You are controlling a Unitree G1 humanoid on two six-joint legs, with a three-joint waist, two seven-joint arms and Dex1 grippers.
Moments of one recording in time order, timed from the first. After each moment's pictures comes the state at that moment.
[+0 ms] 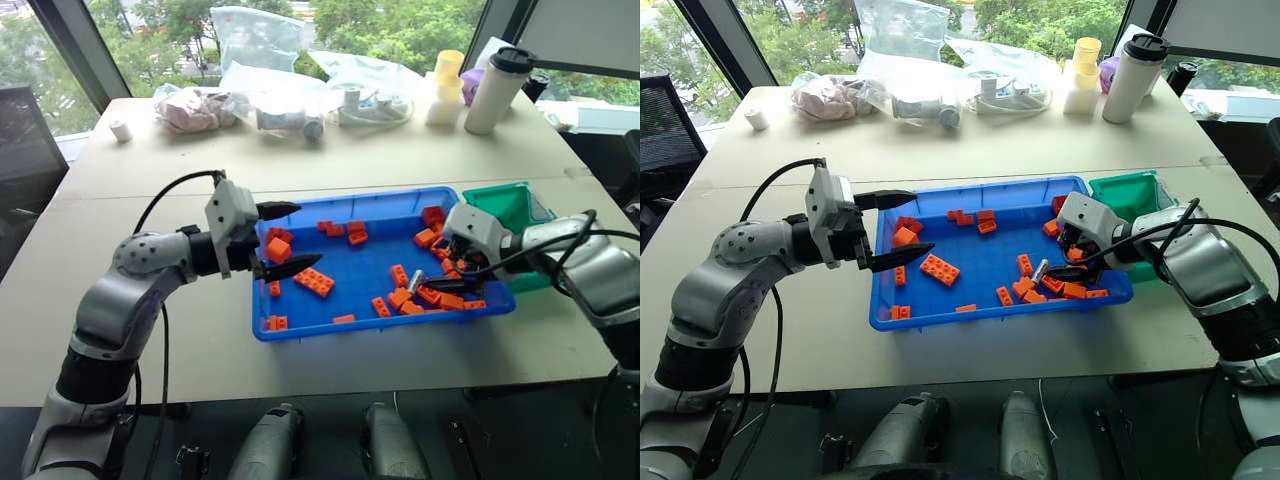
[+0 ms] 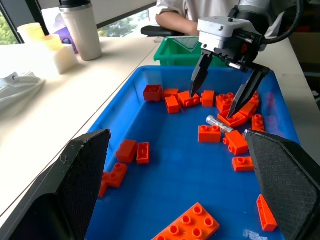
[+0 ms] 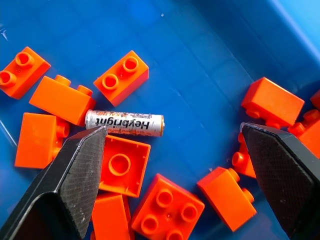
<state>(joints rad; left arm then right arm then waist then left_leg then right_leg) -0.43 0.61 -0.02 -0.36 -0.51 0.49 -0.88 -0.61 -0.99 0.30 -0.06 0.19 0.72 1.10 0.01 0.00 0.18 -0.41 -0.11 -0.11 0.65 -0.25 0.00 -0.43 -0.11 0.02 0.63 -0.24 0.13</state>
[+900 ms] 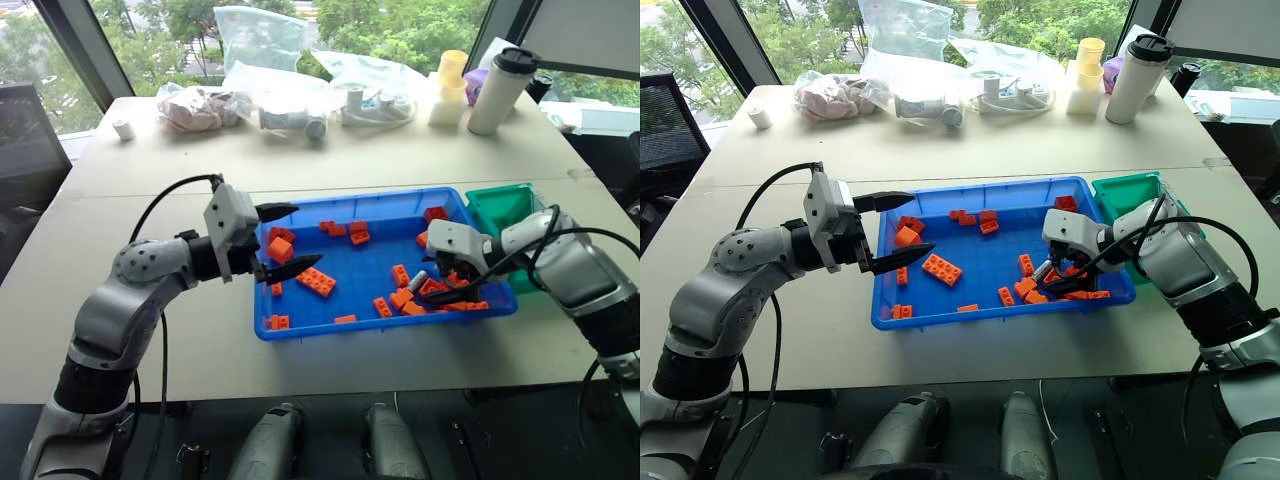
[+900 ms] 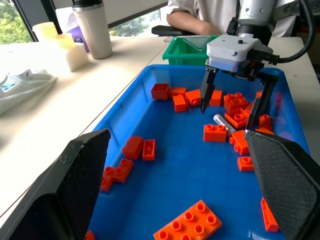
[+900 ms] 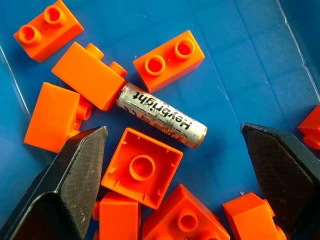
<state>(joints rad) -0.40 0.61 -0.02 -0.41 -0.51 0.49 -0.83 -0.66 -0.95 0.38 0.01 0.02 0.59 1.26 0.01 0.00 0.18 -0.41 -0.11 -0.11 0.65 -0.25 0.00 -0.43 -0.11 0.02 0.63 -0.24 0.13</state>
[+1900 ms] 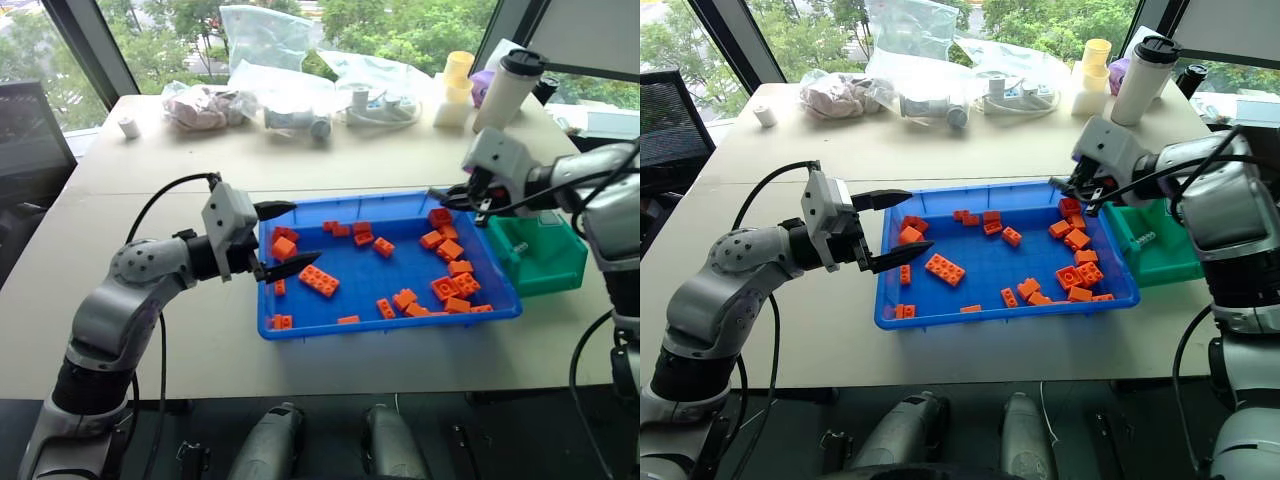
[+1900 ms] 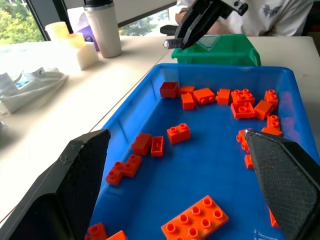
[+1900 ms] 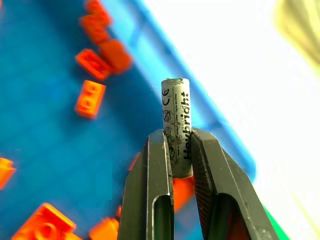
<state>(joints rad) -0.39 0.62 -0.02 -0.42 -0.51 0.49 -0.81 -0.83 -1.01 0.11 0.09 0.02 0.67 1.14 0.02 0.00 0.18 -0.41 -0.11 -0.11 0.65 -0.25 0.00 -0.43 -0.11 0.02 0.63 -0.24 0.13</state>
